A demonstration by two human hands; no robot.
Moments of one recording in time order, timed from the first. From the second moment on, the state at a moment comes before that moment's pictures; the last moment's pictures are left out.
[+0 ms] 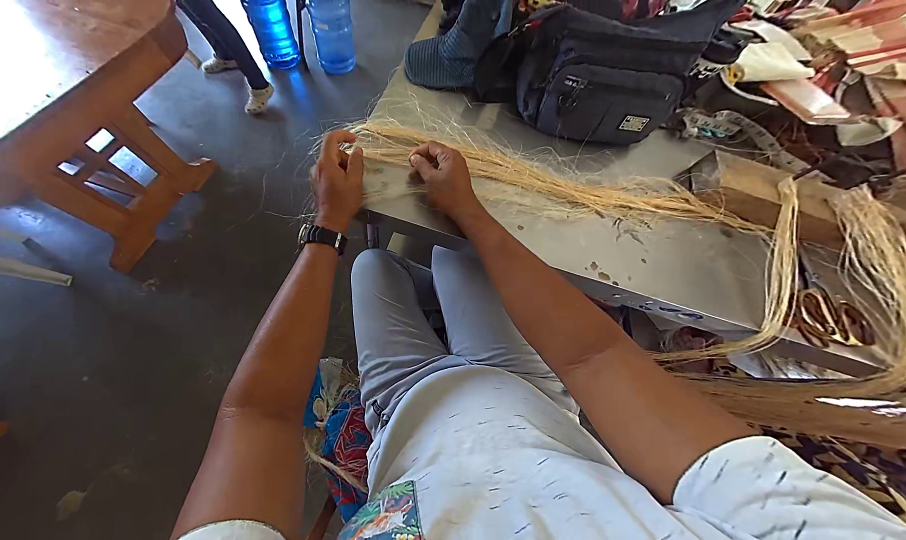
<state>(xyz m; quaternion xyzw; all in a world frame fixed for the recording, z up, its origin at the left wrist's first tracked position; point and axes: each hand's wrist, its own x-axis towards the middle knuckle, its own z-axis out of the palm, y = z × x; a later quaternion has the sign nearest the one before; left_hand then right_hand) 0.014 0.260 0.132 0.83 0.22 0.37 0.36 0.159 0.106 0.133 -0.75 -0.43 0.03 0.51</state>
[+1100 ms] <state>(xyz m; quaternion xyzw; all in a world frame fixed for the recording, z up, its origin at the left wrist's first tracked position) 0.045 0.223 0.141 0.76 0.18 0.29 0.56 0.164 0.100 0.136 -0.69 -0.45 0.08 0.55</state>
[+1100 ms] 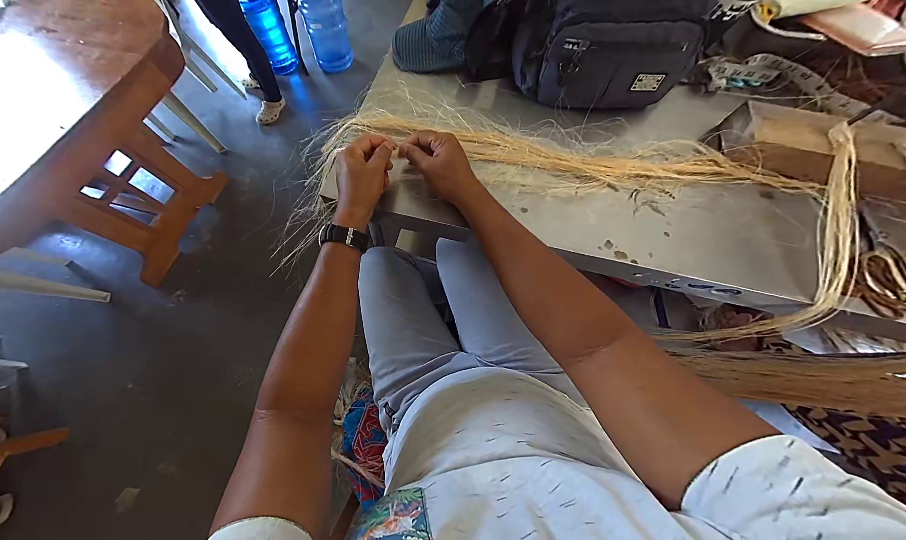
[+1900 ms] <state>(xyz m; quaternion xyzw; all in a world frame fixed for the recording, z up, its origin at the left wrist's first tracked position) 0.035 0.225 0.138 0.83 0.07 0.25 0.49 0.167 0.100 0.132 -0.65 -0.42 0.07 0.63</state>
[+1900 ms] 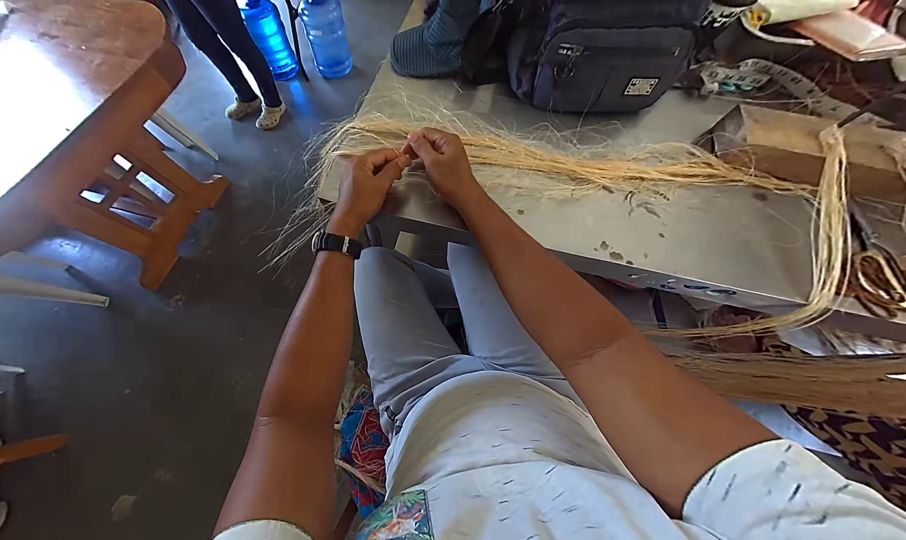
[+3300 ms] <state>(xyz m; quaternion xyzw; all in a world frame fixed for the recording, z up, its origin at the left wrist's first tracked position) -0.100 0.345 0.194 0.35 0.14 0.54 0.75 0.176 0.100 0.132 -0.62 -0.36 0.11 0.69</state>
